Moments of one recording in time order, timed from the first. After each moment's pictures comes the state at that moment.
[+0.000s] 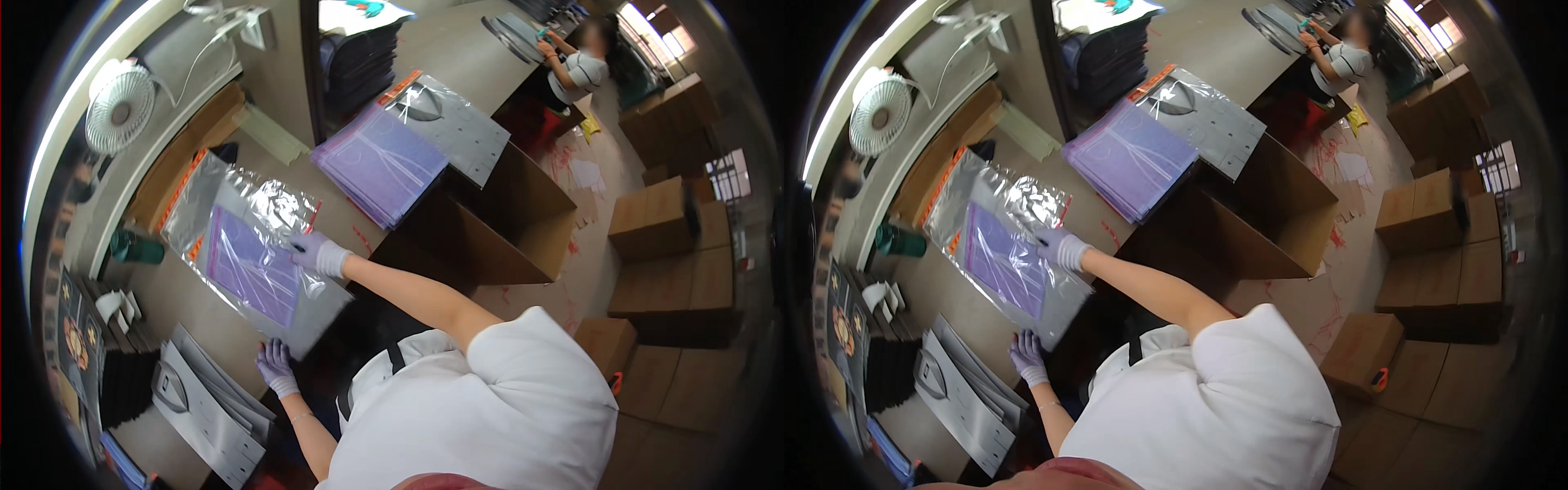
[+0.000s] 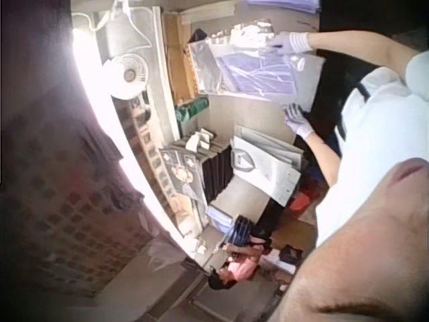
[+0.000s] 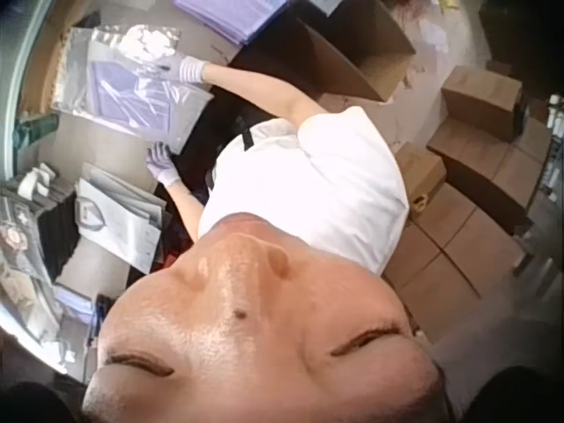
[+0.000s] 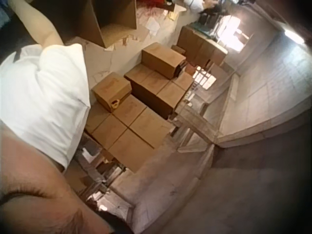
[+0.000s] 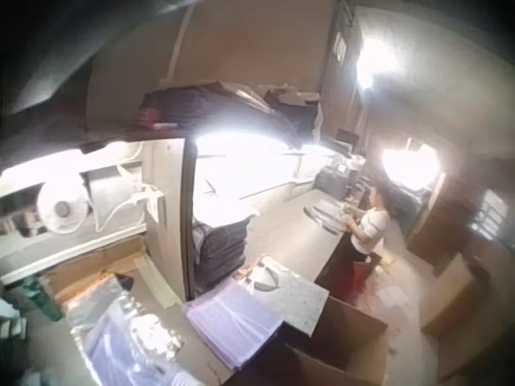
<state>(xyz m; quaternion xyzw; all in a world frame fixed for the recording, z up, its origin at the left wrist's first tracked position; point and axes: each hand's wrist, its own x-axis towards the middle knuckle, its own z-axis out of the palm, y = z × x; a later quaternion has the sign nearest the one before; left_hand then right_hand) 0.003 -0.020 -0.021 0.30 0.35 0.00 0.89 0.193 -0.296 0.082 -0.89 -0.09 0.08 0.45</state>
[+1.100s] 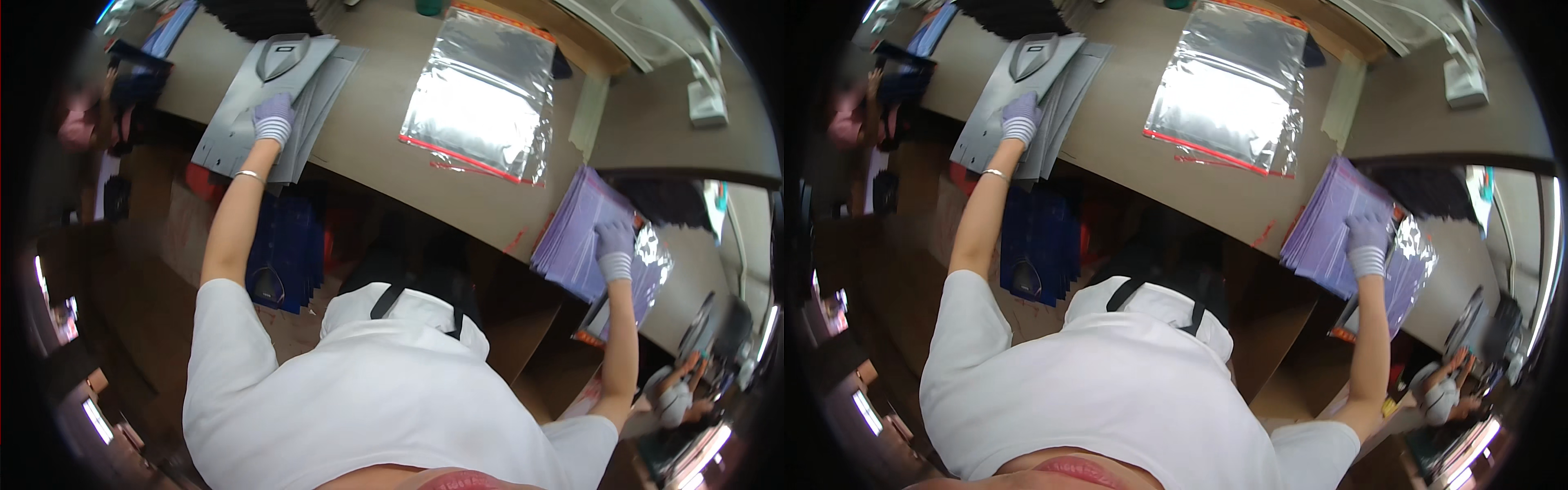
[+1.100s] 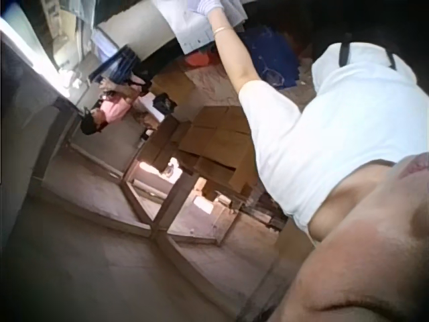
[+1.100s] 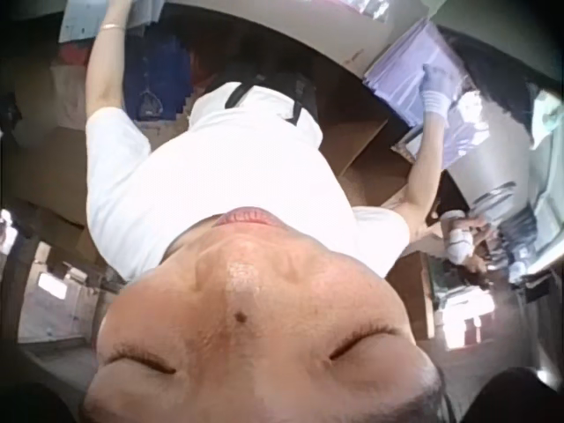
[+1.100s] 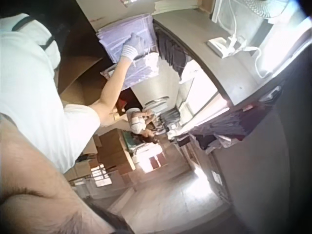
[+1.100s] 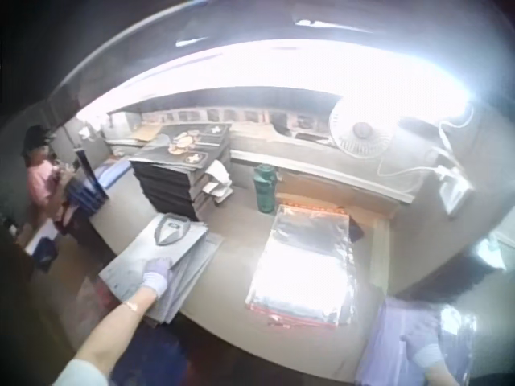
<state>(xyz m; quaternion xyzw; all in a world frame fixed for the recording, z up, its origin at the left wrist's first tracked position) -0.002 0.150 0.098 0.91 0.39 -0.05 -0.13 0.333 -0.479 0.146 -0.85 -0.51 0.01 -0.08</state>
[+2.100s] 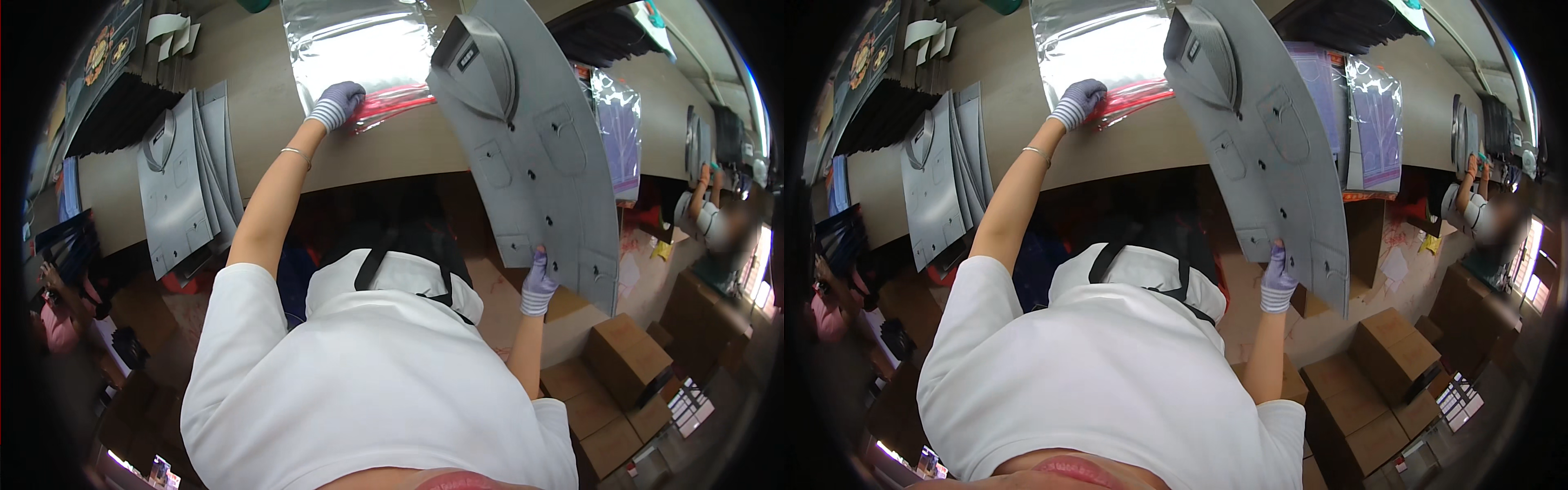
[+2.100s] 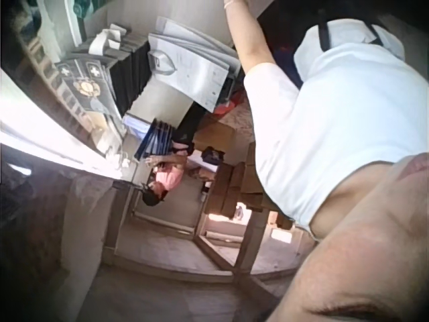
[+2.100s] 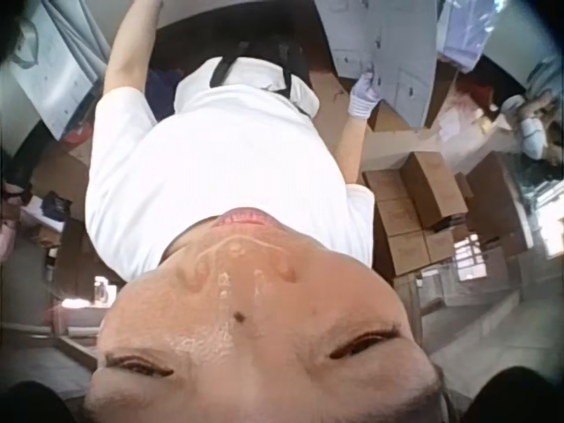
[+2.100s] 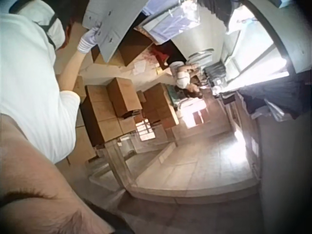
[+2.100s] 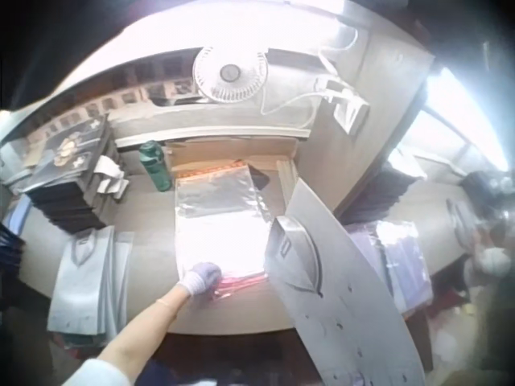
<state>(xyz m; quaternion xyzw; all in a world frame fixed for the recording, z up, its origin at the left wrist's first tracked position) 0.205 -0.051 -0.012 0.96 -0.10 -0.06 0.25 0.008 -0.500 0.138 -0.90 0.06 -0.12 0.42</state>
